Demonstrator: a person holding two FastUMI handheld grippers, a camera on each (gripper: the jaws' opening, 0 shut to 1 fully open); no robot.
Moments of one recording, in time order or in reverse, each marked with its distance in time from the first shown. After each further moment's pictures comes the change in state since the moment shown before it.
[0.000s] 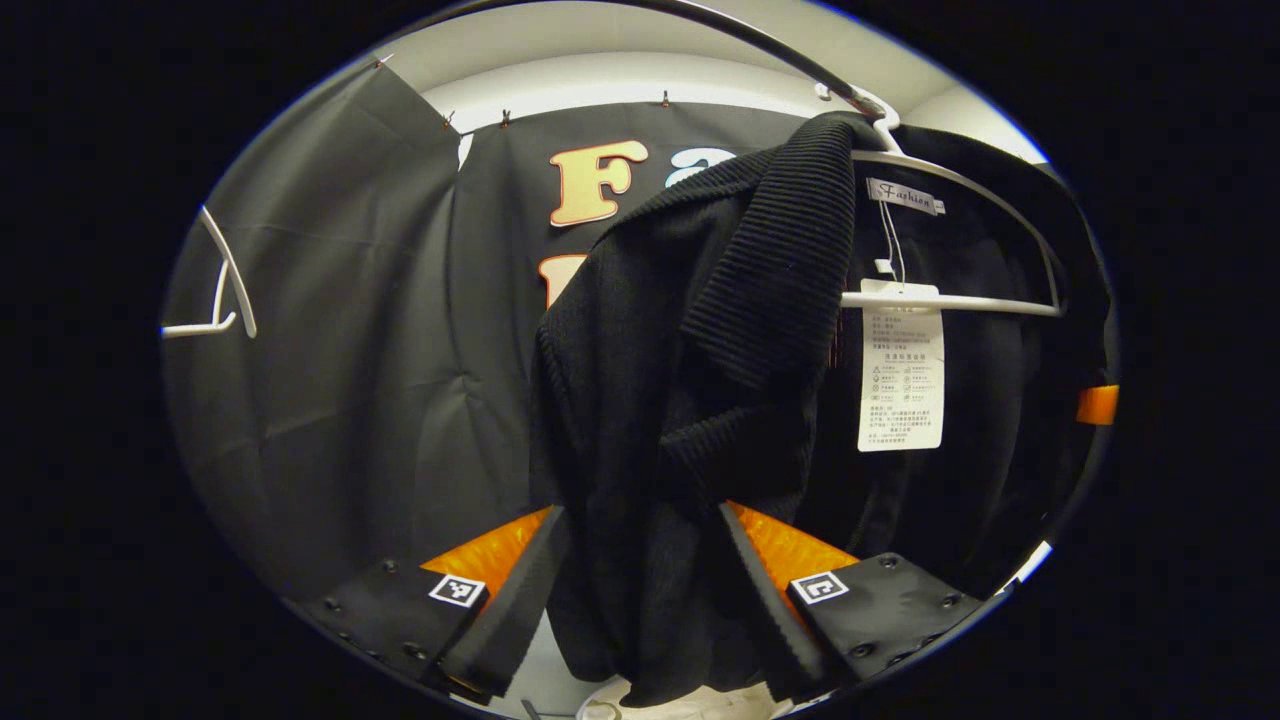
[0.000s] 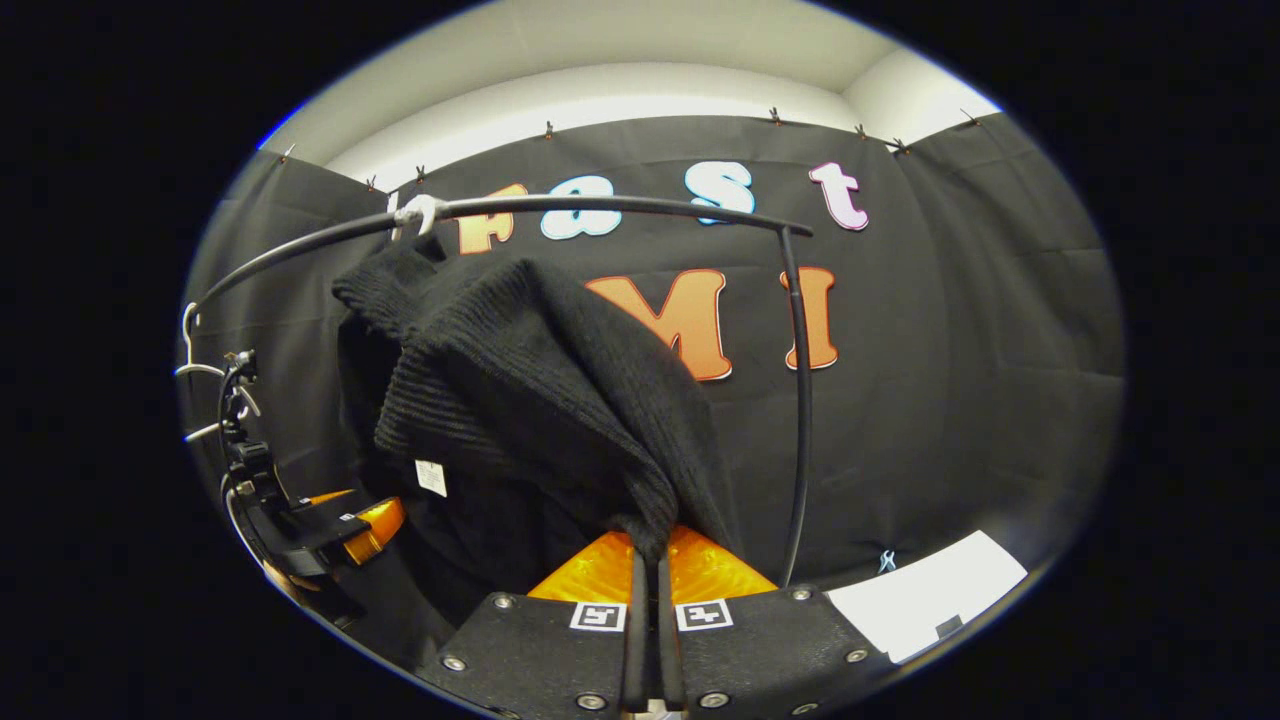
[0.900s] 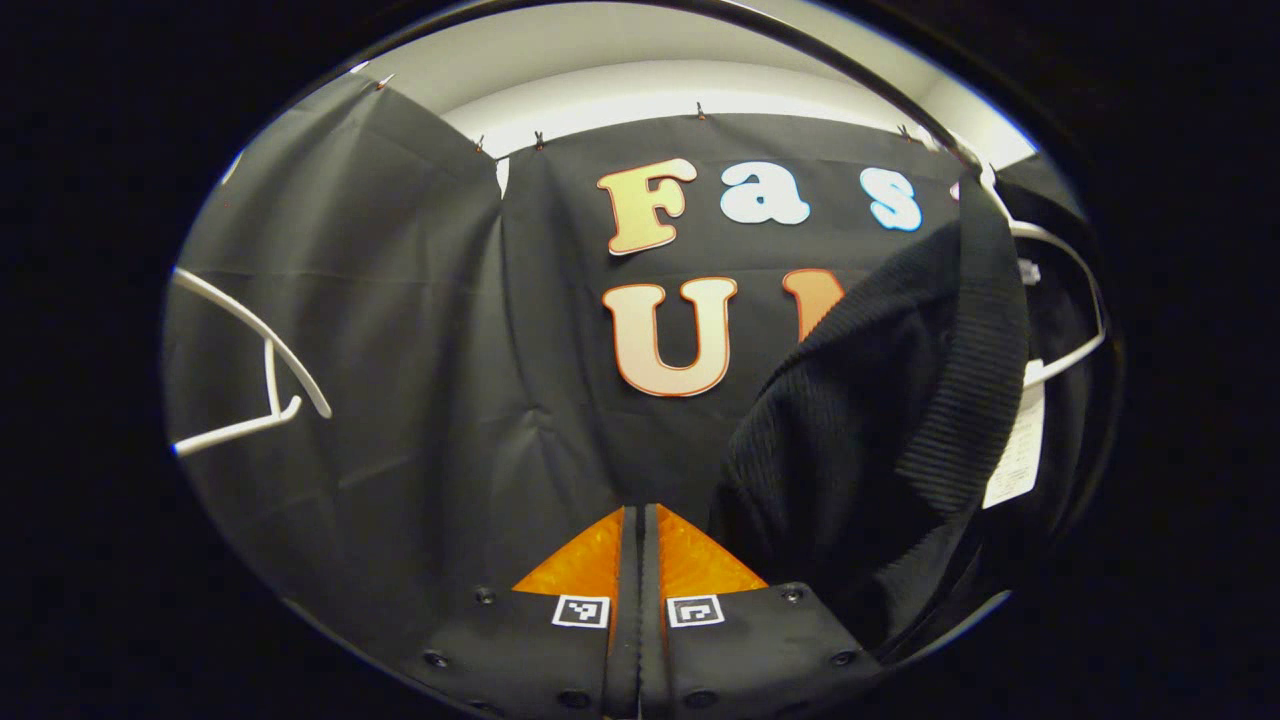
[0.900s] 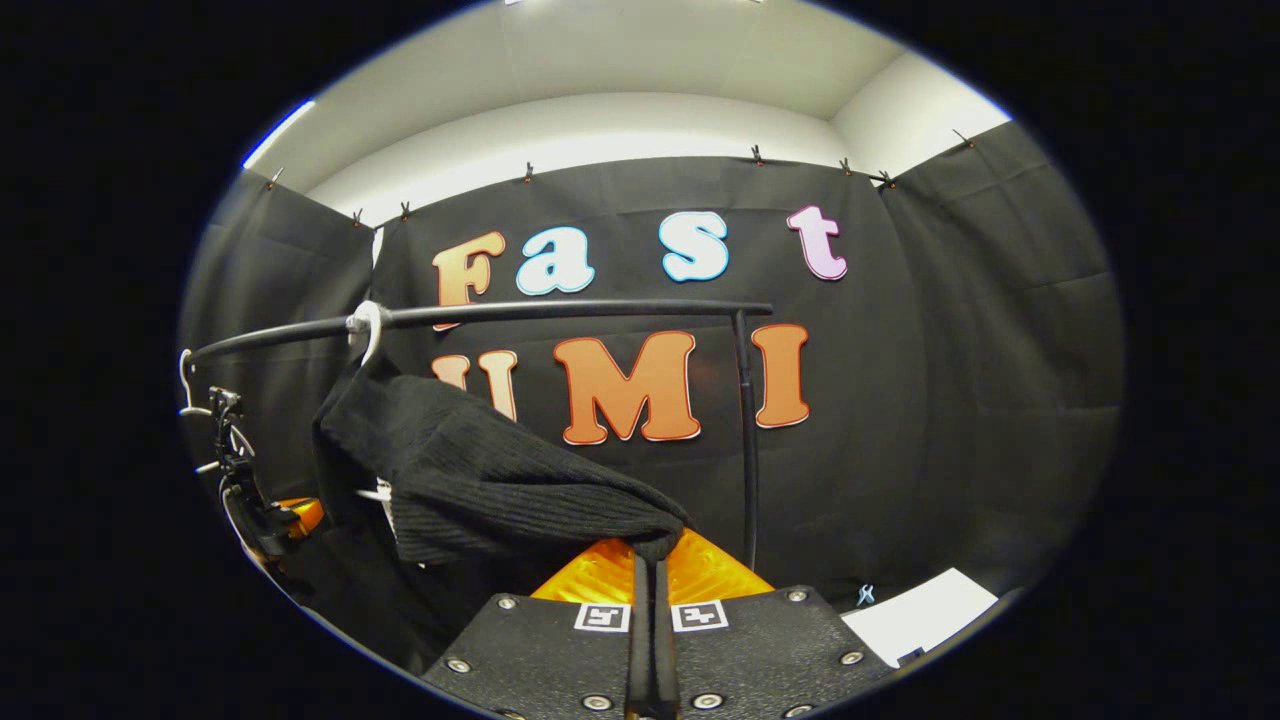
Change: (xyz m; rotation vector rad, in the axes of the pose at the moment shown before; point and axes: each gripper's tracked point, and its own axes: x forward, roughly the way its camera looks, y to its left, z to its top) left arm -0.006 0.069 0.057 0.016 -0.035 0.099; right arm -0.001 -0.065 0.094 -0.001 -0.111 -0.041
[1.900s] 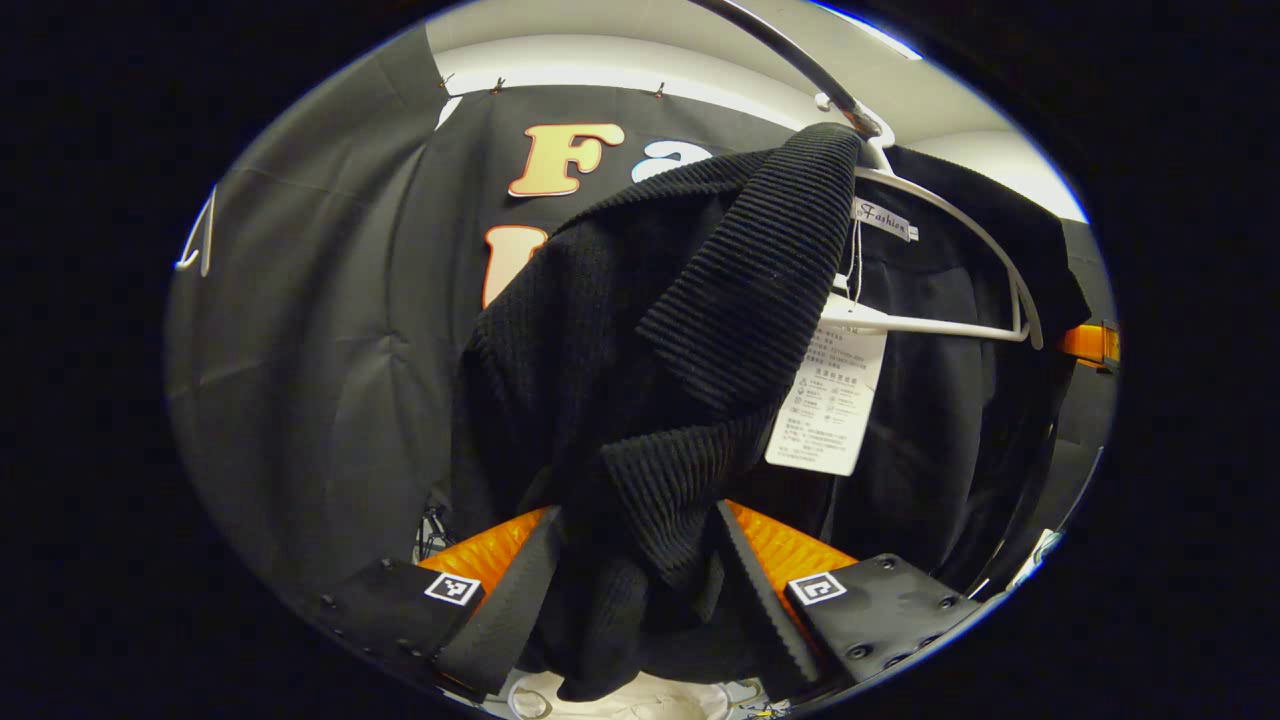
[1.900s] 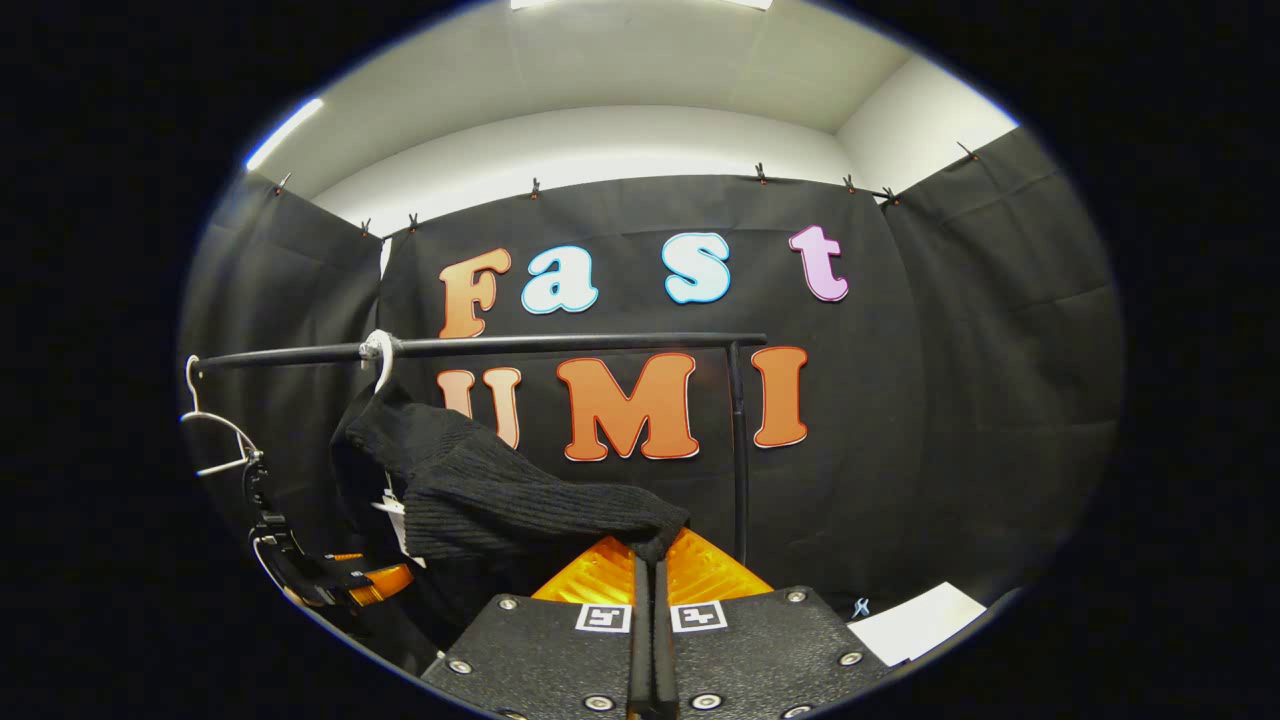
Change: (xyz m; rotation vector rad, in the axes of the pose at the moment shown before) left arm 0.006 -0.116 -0.057 -0.148 0.079 -0.317; right arm -0.015 -0.006 0.021 -0.040 -0.031 0.023
